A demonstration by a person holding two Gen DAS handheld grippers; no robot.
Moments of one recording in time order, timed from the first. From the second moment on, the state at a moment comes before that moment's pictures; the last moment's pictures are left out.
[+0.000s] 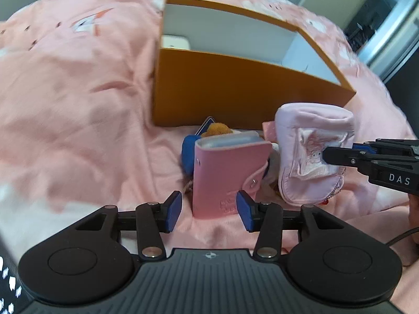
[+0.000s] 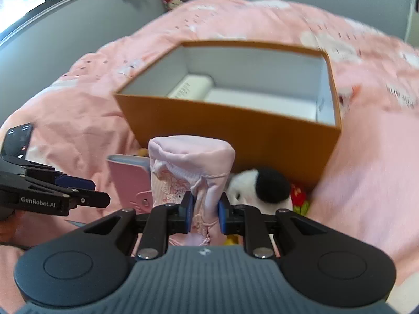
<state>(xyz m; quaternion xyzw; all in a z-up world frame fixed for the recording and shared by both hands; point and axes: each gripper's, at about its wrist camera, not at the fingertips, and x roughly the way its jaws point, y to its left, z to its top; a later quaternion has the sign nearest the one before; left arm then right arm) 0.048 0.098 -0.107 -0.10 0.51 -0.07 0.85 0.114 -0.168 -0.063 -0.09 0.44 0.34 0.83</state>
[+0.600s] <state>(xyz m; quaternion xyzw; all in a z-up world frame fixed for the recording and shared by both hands) 0.058 0.074 -0.109 -0.07 0.45 -0.09 0.88 0.138 -0.171 -0.090 -0.05 0.46 0.33 0.82</state>
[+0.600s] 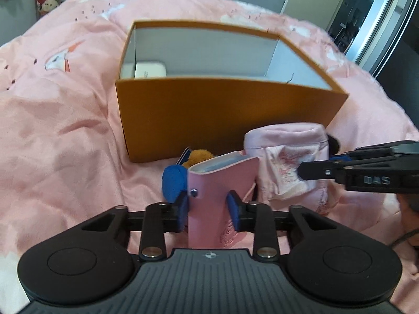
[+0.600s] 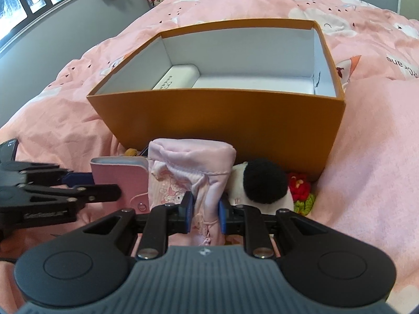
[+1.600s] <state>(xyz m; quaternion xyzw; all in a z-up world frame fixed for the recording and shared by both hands) 0.073 0.059 0.022 -0.09 0.30 -0.11 0.94 0.132 -0.194 0.042 -0.02 0.27 0.34 0.90</state>
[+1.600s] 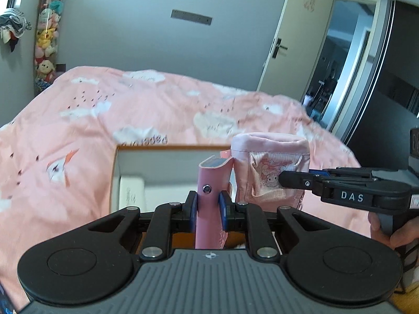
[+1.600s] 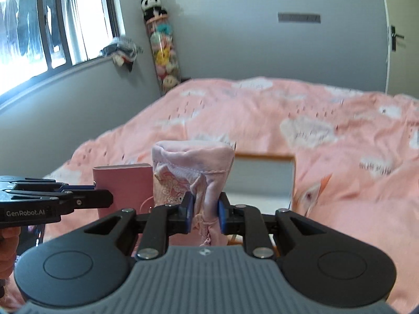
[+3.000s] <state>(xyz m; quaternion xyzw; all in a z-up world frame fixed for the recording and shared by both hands) 0.347 0.107 -0.127 -0.12 0.57 -0.12 0.81 0.308 -0.127 -0.053 -0.02 0.39 0.30 0.87</state>
